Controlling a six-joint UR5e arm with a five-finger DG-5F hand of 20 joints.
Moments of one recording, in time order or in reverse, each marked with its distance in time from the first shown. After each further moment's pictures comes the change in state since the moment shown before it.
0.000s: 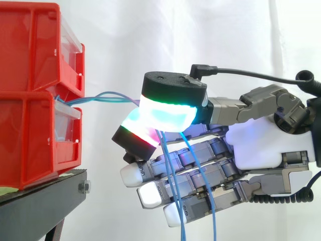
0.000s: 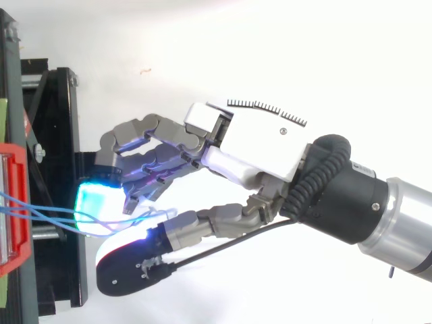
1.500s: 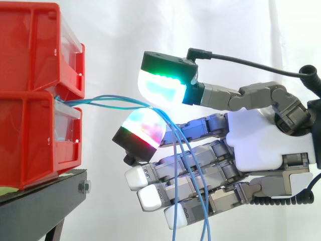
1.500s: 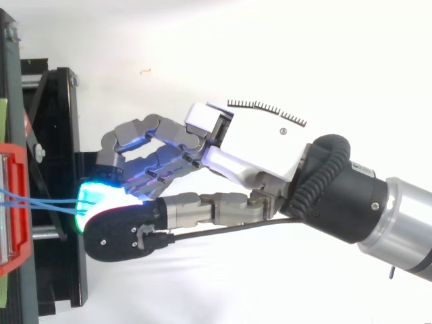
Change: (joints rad) arm 0.000 0.000 -0.005 0.004 0.000 -0.001
